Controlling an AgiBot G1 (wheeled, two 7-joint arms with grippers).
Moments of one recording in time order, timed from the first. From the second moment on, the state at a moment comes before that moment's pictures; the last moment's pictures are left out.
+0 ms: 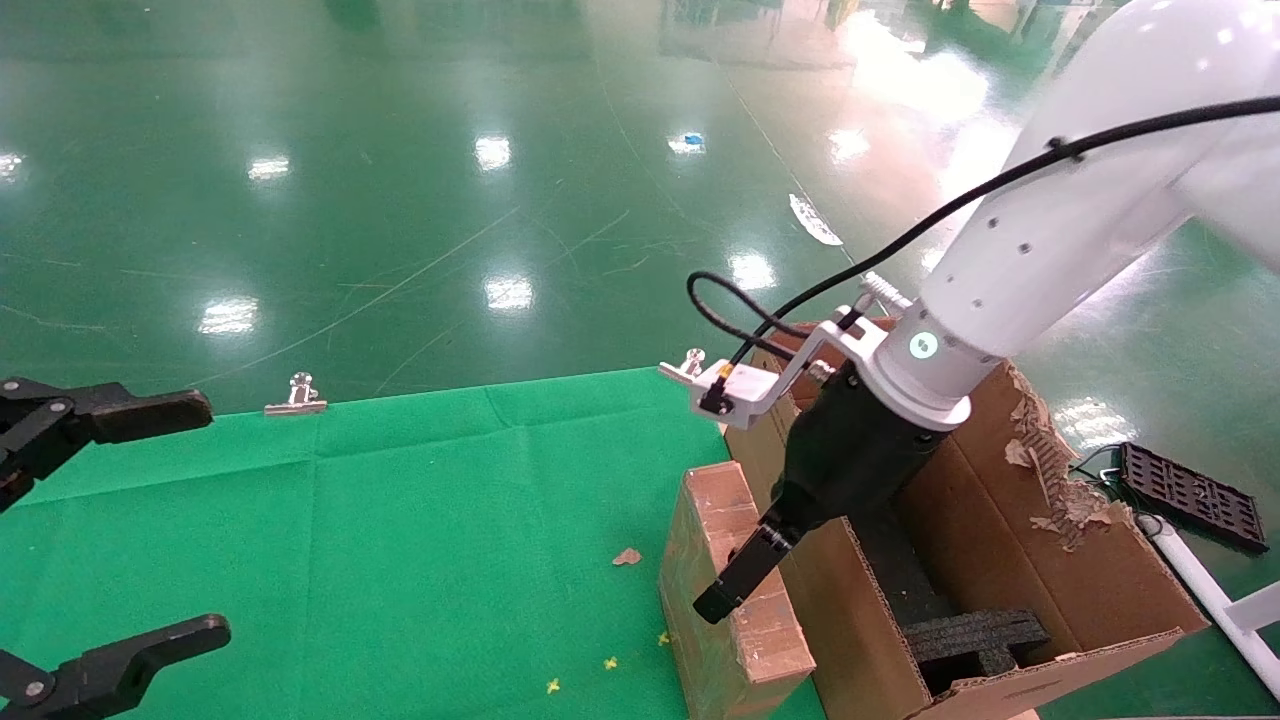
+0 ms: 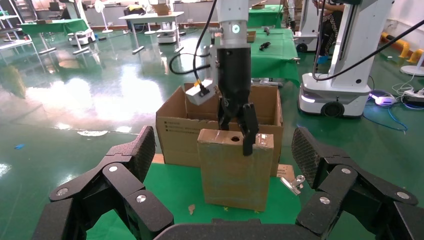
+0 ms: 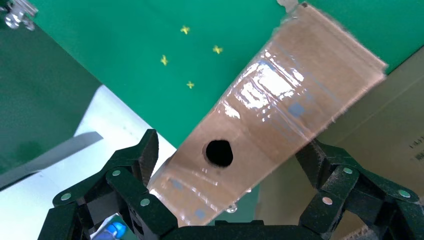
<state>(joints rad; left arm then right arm) -1.08 0.61 0.29 -1.28 0.73 1.49 -0.18 2.10 -0.86 -1.71 0.99 -1.19 -1.51 1.13</state>
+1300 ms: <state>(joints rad) -1.08 0.61 0.29 -1.28 0.72 1.49 -0.18 2.13 -0.76 -1.71 1.23 -1.29 -1.37 1.15</state>
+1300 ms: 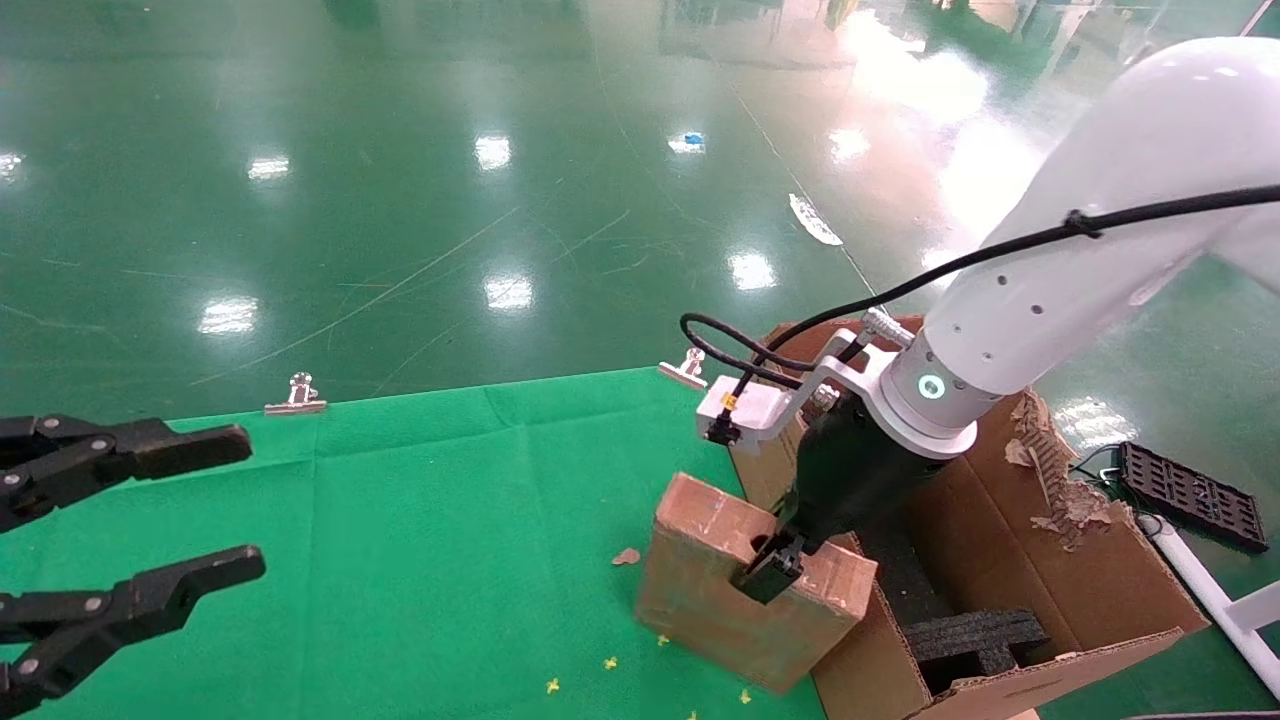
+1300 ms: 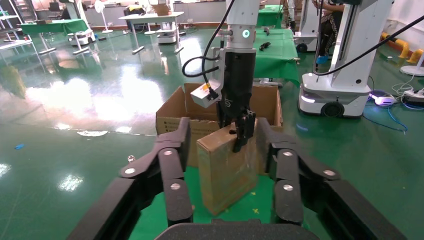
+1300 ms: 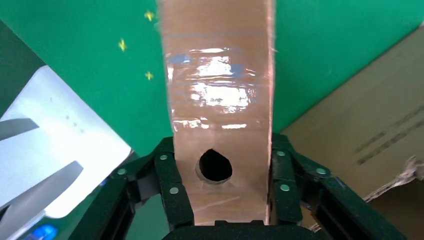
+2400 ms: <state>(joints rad) -1.08 0.61 0.29 -1.28 0.72 1.49 -0.18 2.30 -0.57 -1.63 0.53 -1.38 -1.44 0.87</state>
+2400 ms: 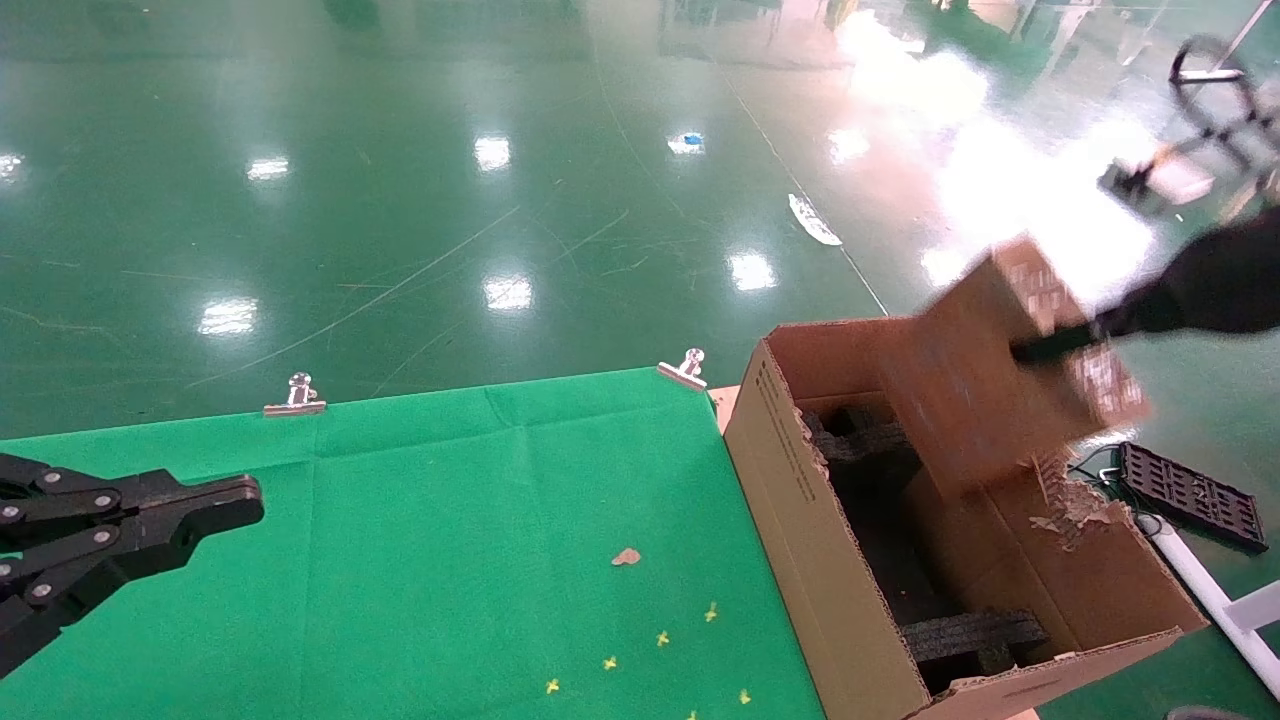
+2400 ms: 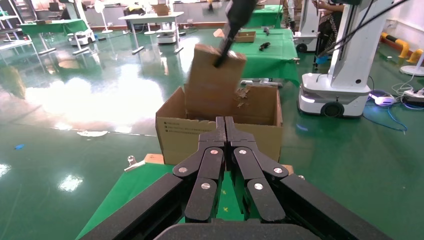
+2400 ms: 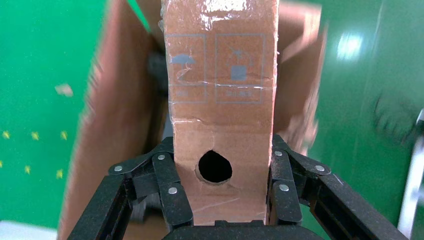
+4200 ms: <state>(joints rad) -1.08 0.61 0.29 -1.28 0.72 1.49 -0.18 1.63 -0.83 -1.57 0.04 -1.21 -1.01 0.73</state>
